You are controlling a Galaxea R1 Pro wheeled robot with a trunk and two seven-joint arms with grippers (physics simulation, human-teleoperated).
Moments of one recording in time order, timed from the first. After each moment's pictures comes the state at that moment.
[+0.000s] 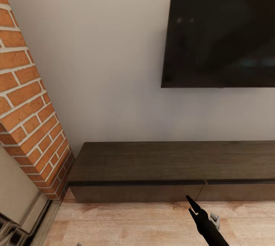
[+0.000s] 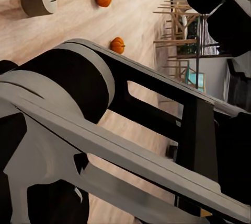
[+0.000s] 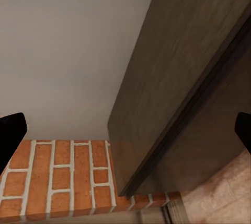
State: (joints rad) left arm 0.02 0.26 -0.05 -1.22 -0.01 0.87 -1.49; right arm -0.02 -0.10 -0.11 -1.03 -1.18 0.29 0.57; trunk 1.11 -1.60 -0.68
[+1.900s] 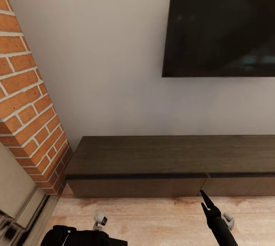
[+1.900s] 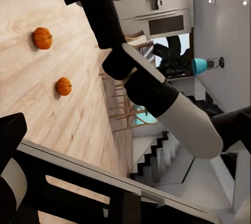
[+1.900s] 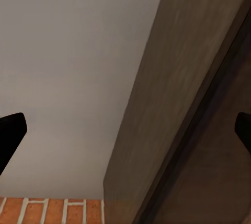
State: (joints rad) left arm -0.11 0.07 -0.04 -1.19 0.08 0.95 -1.53; right arm -0.02 -0.09 -0.18 -1.02 -1.28 0.14 0.61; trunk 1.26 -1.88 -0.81
